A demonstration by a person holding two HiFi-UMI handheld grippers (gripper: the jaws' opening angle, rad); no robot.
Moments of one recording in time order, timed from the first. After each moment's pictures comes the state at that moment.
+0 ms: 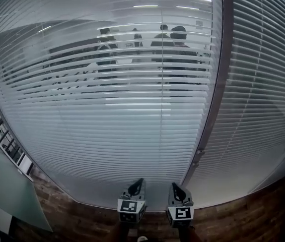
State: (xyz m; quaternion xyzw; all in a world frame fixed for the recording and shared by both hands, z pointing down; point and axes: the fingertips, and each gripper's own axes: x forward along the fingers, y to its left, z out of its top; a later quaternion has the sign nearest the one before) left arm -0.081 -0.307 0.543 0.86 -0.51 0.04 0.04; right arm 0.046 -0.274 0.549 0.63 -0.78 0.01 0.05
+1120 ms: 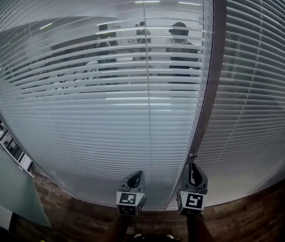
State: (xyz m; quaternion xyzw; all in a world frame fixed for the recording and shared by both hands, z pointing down) left arm -0.039 -0.340 0.507 0.85 -0.52 0.04 0.03; right arm 0.151 -0.317 0.439 0.69 -0.72 -0.08 -0.01
